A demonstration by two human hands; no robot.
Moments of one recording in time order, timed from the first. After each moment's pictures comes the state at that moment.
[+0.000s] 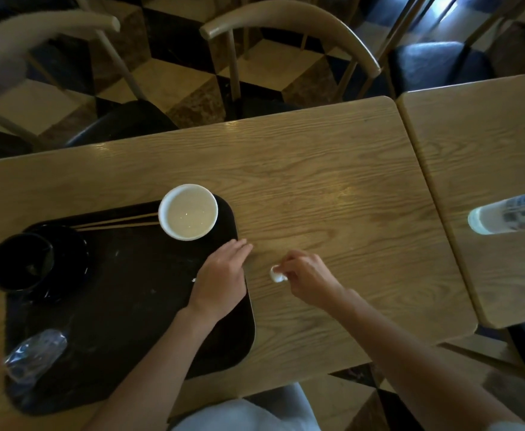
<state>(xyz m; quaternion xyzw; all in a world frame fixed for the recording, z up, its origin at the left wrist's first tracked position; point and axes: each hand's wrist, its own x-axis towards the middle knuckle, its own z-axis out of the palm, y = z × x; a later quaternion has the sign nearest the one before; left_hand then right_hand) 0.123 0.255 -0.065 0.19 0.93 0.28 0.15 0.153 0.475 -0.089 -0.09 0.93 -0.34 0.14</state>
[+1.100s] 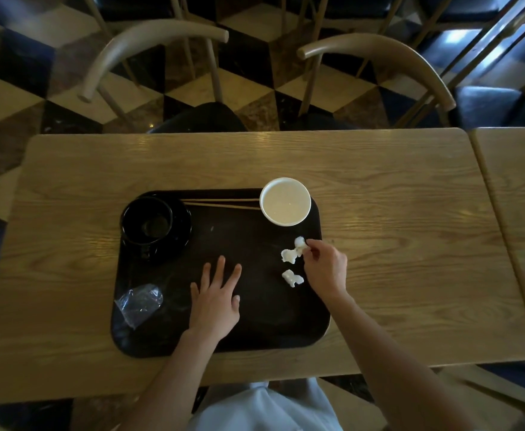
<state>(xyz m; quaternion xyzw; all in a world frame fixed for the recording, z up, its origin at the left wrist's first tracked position) 0.190 0.077 -0.083 0.02 0.95 0.11 0.28 0.139 0.312 -0.079 0.20 0.92 -0.34 0.02</state>
